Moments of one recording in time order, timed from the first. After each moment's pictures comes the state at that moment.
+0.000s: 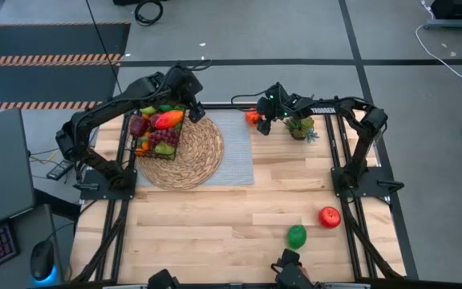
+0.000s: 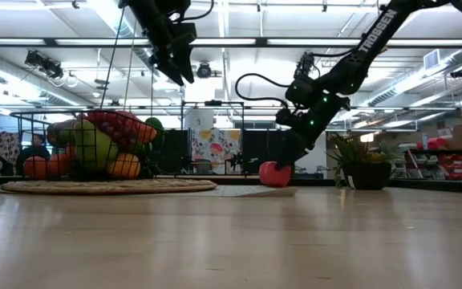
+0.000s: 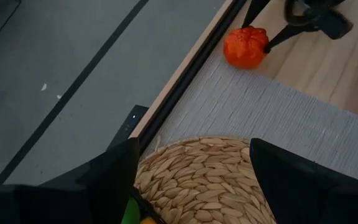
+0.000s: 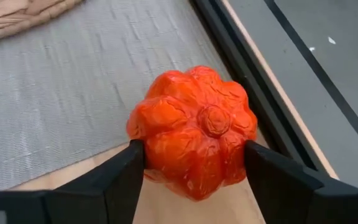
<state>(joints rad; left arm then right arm) 0.59 1.51 1.48 -0.80 -0.16 0.12 -0.74 1.79 1.02 -0.06 -0.15 -0.30</state>
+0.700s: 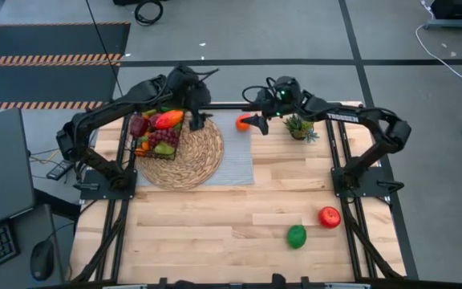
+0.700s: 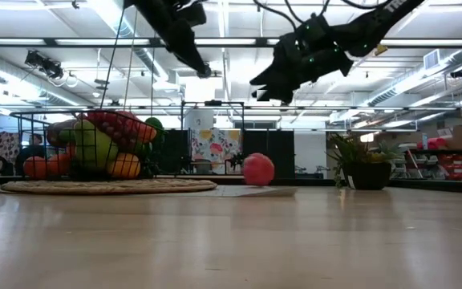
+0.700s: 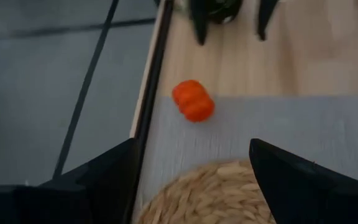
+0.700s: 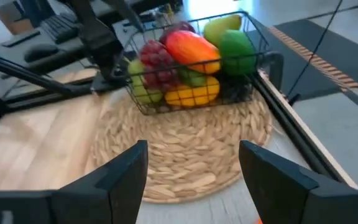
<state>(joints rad) 0.54 1.51 1.48 -0.72 0.05 0.47 -0.63 1.53 1.02 0.12 -0.56 -0.02</state>
